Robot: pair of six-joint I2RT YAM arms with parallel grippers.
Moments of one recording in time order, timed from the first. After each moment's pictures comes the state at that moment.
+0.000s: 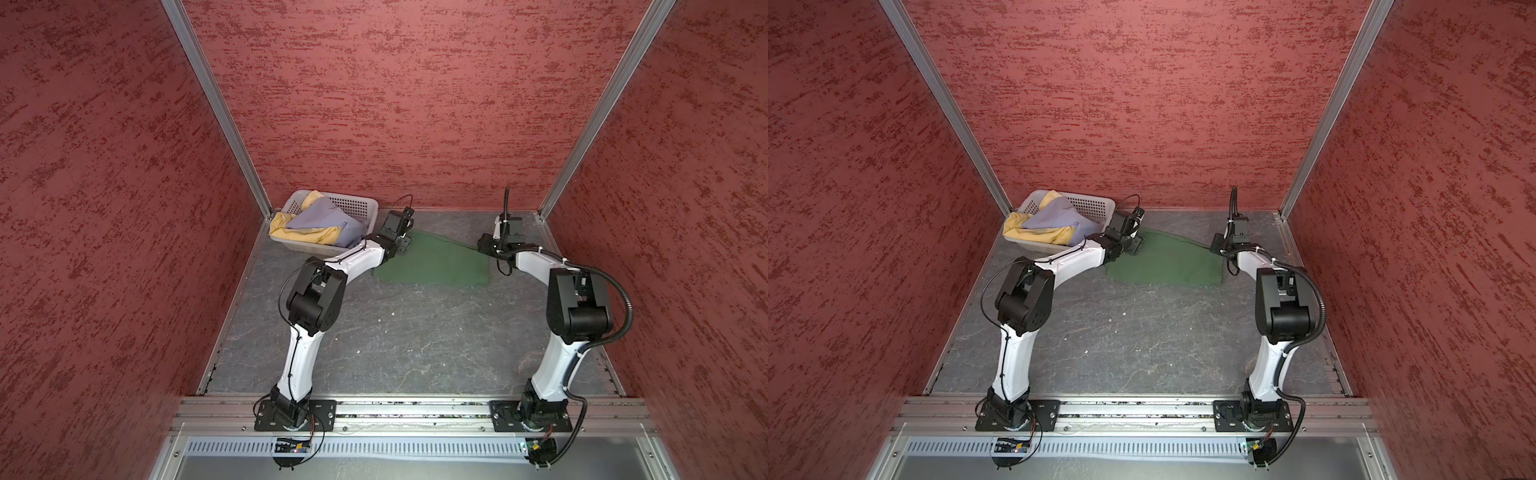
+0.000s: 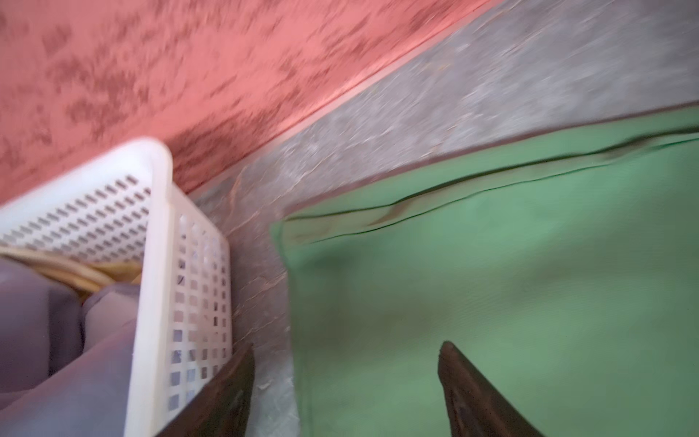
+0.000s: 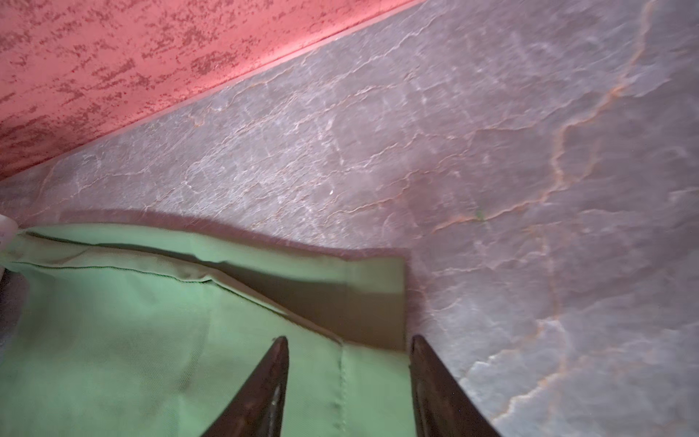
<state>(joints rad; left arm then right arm) -0.56 2.10 1.63 -0.18 -0.27 0.17 0.00 1.90 1.26 -0.11 -0.09 0.34</state>
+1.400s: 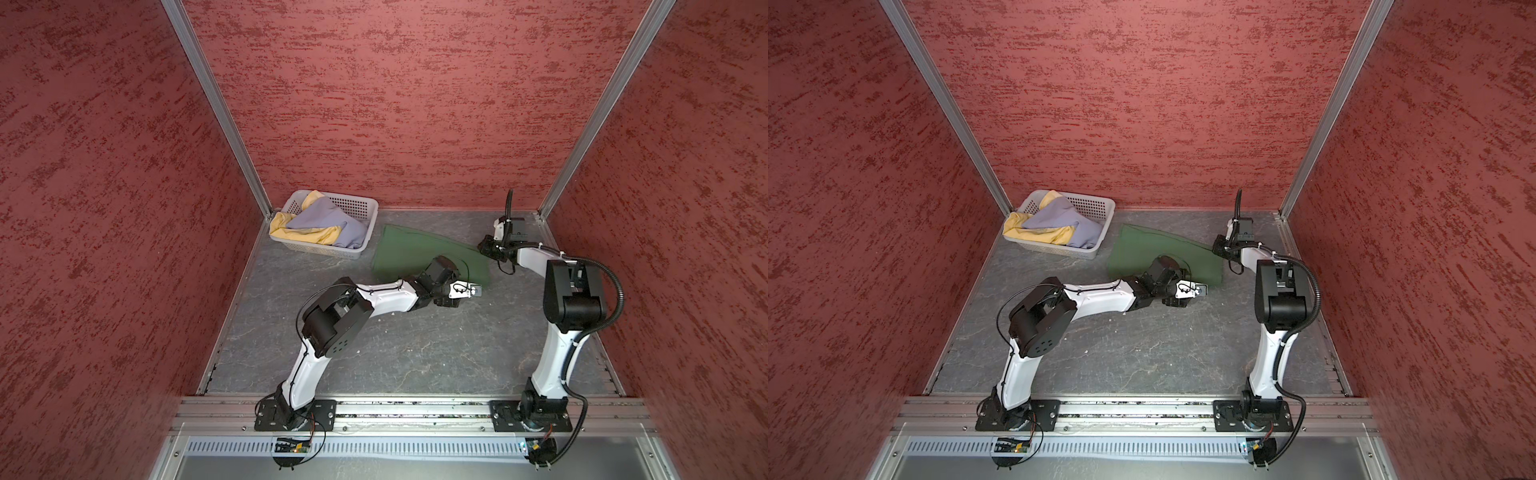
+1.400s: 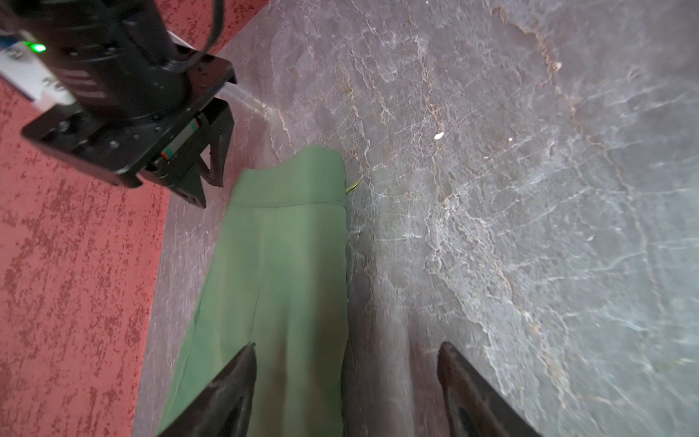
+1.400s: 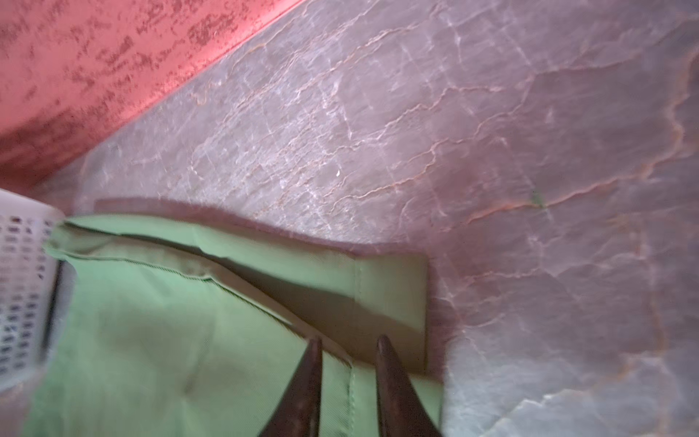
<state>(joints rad) -0.90 2.12 1.44 0.04 0.06 0.89 -0.04 2.01 1.32 -0.13 -0.28 0.39</state>
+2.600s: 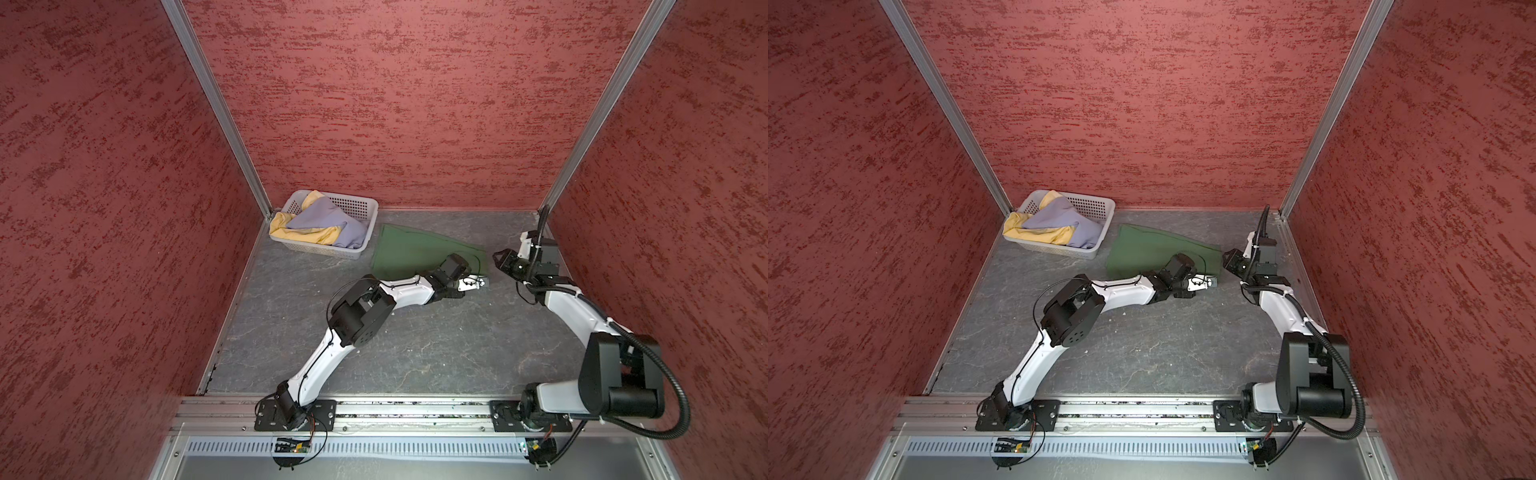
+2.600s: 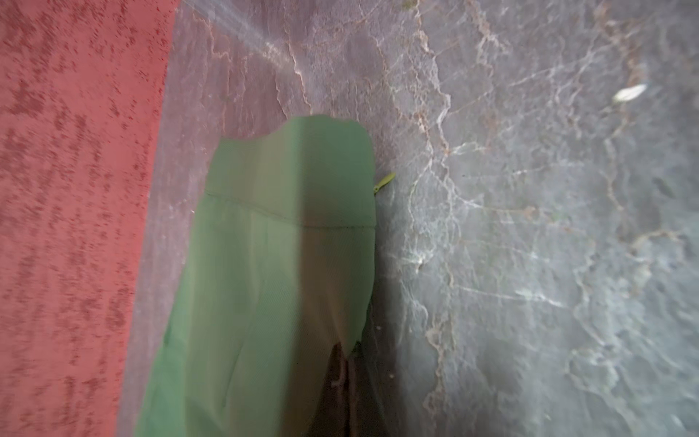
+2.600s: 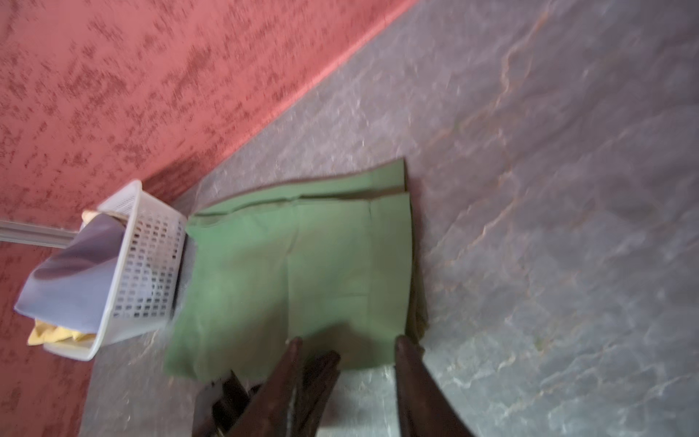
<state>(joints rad) -0.89 2.36 1.73 -0.05 -0.05 0.80 -0.07 1.40 0.83 -0.07 -0.32 0.56</state>
